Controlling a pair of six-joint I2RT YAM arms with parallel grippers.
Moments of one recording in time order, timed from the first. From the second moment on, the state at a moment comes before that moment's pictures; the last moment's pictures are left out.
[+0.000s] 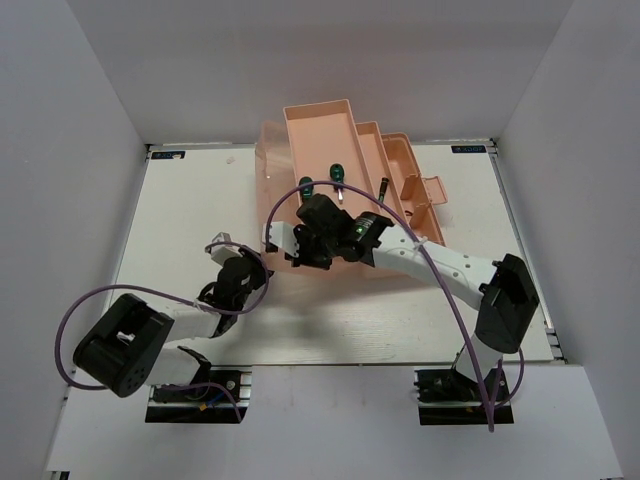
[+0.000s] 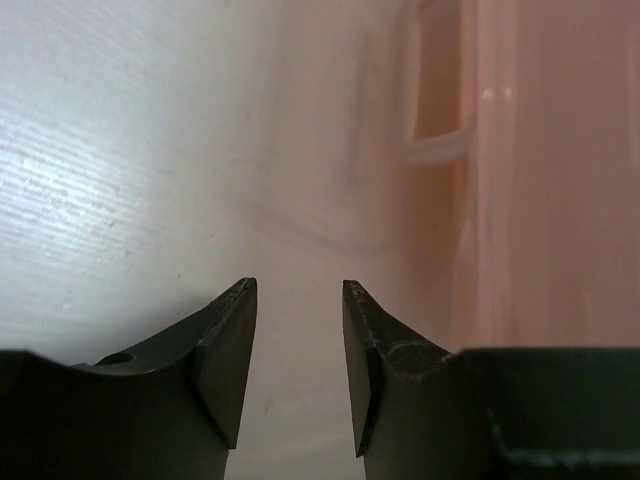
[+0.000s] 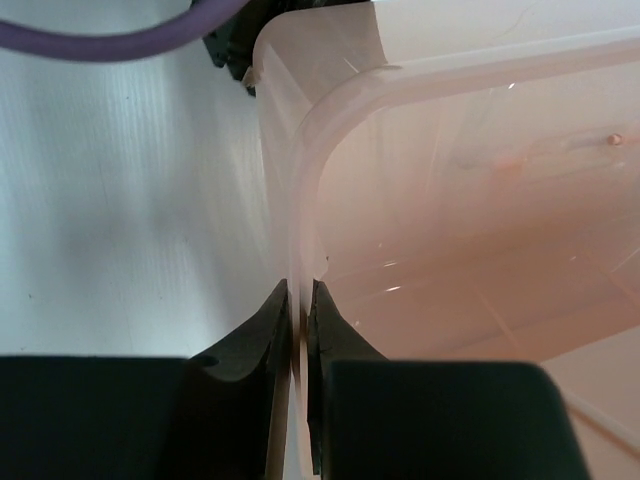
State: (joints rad) left arm -0.54 1.32 0.24 0.65 -0.33 -1.00; right arm 1.02 1.66 1.45 -0.64 -0.16 -0.61
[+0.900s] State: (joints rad) left arm -0.46 1.51 0.24 0.89 -0.17 -1.02; right arm 1.02 1.48 1.44 -0.86 -0.41 -0.70
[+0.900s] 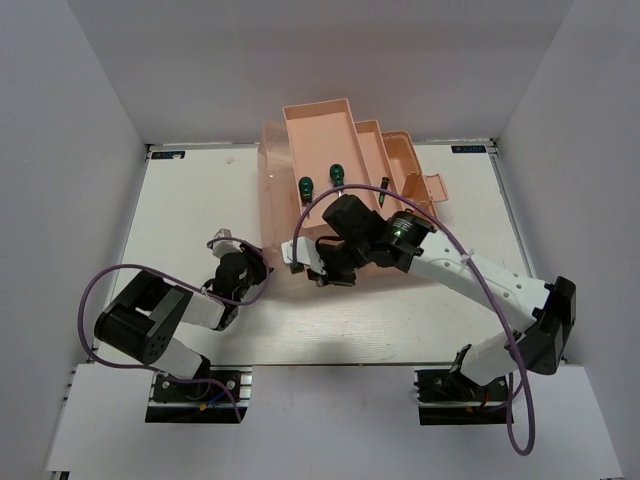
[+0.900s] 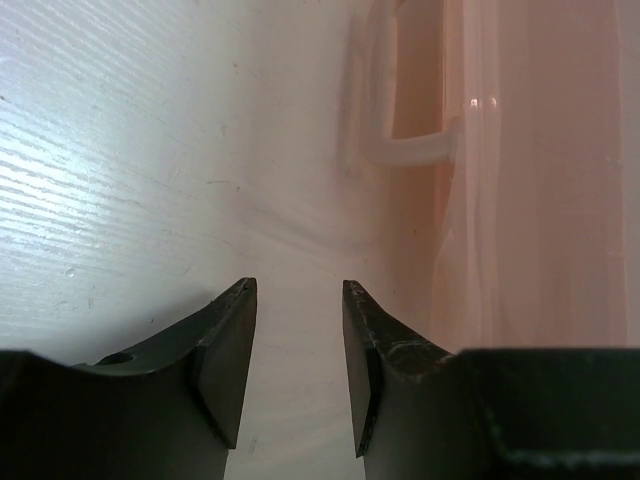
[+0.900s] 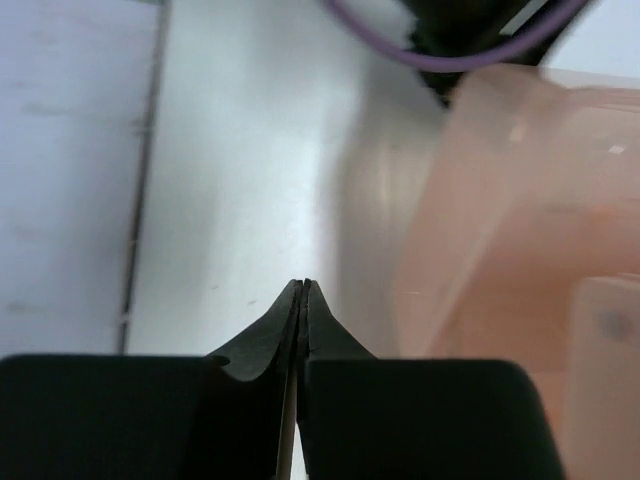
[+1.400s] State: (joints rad) left arm -0.44 1.51 0.31 0.88 -0.13 -1.02; right arm 0.67 1.23 1.29 -0.40 0.47 -0.68
